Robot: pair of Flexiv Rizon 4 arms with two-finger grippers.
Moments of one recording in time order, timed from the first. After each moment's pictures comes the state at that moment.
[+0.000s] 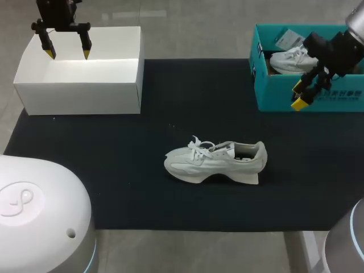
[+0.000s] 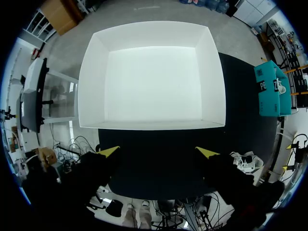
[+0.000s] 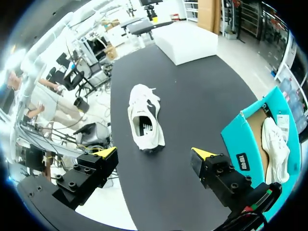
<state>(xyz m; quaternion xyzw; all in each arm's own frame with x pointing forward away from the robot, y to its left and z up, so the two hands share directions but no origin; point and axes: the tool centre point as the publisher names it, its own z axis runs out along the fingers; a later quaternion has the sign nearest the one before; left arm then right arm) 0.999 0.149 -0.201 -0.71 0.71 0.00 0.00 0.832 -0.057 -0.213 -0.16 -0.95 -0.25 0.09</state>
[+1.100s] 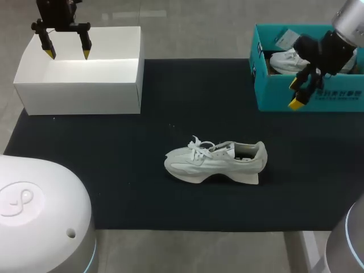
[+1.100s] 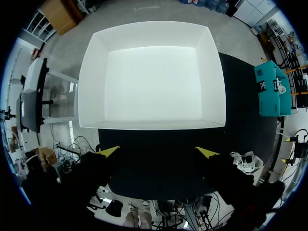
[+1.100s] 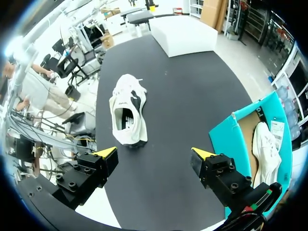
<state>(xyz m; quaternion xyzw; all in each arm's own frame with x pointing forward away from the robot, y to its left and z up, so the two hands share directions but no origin) 0.999 0.149 -0.201 -0.71 0.71 0.00 0.00 0.865 -0.061 -0.239 -0.15 -0.96 -0.22 0.05</state>
